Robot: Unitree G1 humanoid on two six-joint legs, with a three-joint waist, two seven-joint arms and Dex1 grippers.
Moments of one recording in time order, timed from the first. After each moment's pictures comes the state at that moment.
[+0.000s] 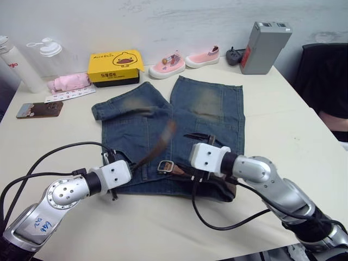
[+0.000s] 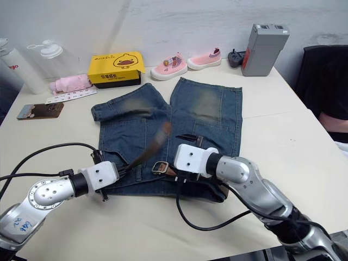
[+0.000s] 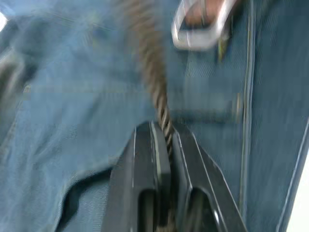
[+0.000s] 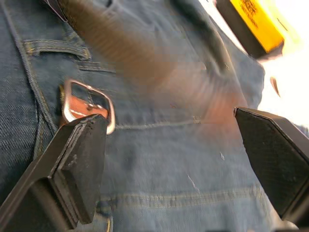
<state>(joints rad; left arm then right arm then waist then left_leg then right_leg) 0.05 1.01 -0.13 -0.41 -0.05 0.13 -0.48 -0.43 -0.66 0.48 -0.53 -0.07 0.40 0.60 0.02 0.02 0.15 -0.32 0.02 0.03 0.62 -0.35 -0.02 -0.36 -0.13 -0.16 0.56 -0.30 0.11</state>
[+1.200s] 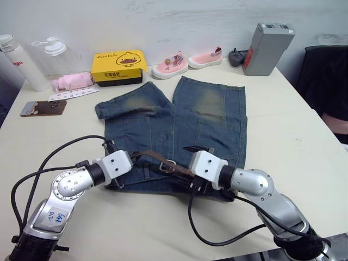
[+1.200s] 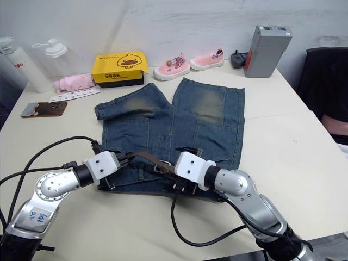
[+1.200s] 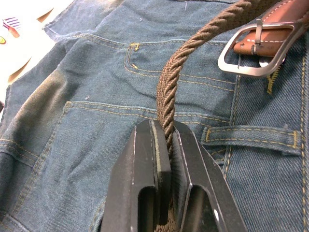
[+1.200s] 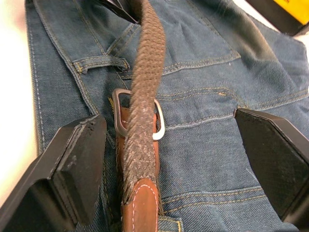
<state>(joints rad) -0.04 0.74 -0.01 -0.33 -0.01 0.08 -0.59 -0.26 -0.53 0.38 -0.62 -0.01 0.57 0.64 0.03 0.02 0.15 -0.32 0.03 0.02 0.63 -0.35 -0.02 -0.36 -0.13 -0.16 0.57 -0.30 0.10</state>
